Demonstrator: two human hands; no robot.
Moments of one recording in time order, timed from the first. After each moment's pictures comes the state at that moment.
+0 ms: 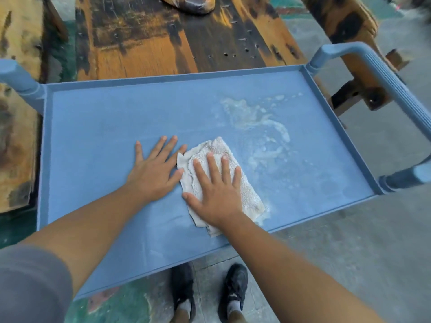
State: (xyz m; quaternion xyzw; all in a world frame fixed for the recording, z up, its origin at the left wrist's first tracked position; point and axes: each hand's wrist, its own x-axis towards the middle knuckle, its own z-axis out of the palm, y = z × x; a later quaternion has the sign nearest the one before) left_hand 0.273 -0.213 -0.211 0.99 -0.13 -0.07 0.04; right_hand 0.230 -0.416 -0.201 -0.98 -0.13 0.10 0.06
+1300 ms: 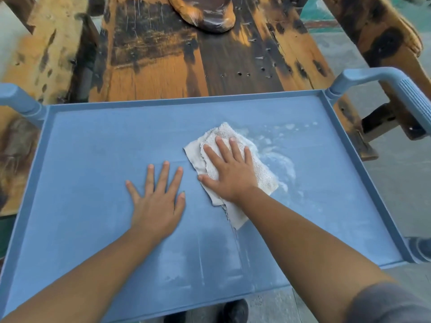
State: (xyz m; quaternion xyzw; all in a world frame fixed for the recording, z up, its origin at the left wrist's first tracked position) left_hand 0.278 -0.288 -0.213 0.99 0.08 -0.07 0.06; right_hand 0.399 -0.479 -0.205 -0.97 -0.23 0.10 0.06
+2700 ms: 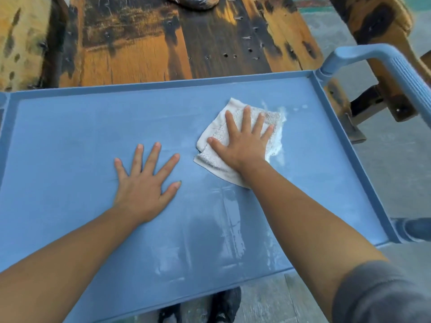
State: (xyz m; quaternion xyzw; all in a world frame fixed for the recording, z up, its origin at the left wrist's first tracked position) left_hand 0.306 -0.286 -0.210 1.00 -0.01 -0.08 -0.01; right_hand 0.444 -0.520 -0.200 -0.99 -0.05 0.09 0.04
